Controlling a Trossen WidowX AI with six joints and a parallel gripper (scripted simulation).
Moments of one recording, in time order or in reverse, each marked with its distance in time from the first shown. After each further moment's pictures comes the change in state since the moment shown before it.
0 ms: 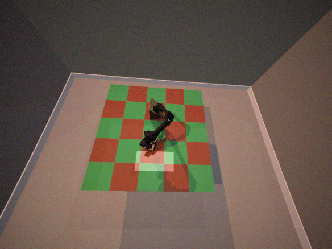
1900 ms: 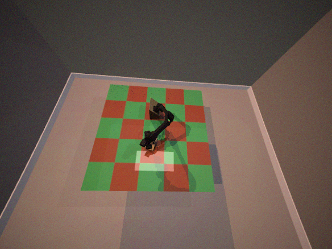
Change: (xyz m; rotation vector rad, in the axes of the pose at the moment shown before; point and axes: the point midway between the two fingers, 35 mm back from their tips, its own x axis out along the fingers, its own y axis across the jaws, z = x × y) arm 0.008 0.001 -0.001 0.007 -0.001 -0.003
